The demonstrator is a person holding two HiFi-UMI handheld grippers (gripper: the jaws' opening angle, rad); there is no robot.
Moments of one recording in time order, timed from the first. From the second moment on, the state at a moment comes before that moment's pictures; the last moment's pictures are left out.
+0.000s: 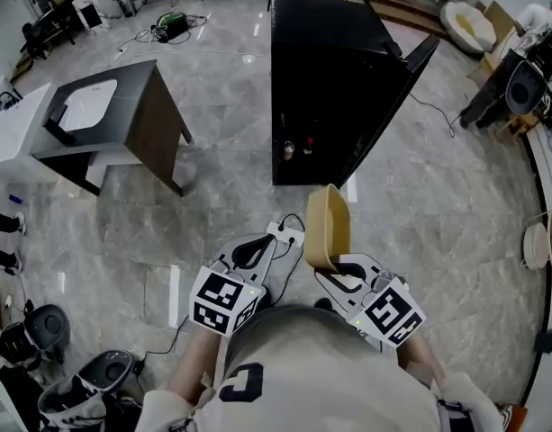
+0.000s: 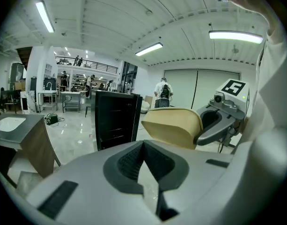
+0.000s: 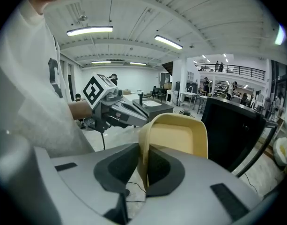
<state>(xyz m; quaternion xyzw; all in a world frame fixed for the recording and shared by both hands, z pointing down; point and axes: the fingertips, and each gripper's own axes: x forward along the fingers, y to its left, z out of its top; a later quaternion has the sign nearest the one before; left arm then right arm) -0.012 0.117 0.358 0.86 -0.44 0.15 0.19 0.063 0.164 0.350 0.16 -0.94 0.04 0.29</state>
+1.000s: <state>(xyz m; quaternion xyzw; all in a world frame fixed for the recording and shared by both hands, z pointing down) 0.003 0.061 0.364 0.87 -0.41 0.19 0.21 0.069 0.109 0.345 0.17 -0.94 0.05 0.29</state>
